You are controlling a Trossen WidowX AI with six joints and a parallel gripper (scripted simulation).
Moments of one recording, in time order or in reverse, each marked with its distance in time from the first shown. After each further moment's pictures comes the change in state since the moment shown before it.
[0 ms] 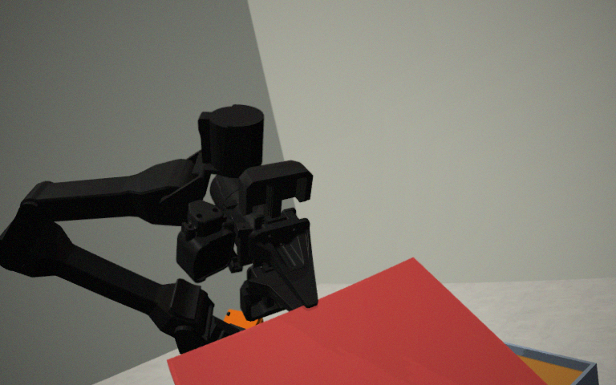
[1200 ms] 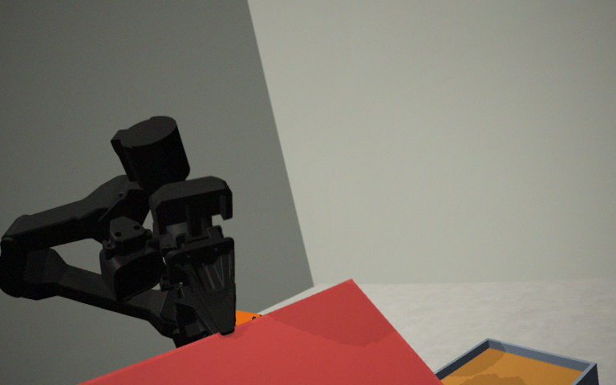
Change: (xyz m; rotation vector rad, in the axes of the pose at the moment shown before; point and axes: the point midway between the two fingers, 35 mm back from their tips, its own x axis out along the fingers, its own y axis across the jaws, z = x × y) arm -0.005 -0.005 0.072 -0.003 -0.002 -0.002
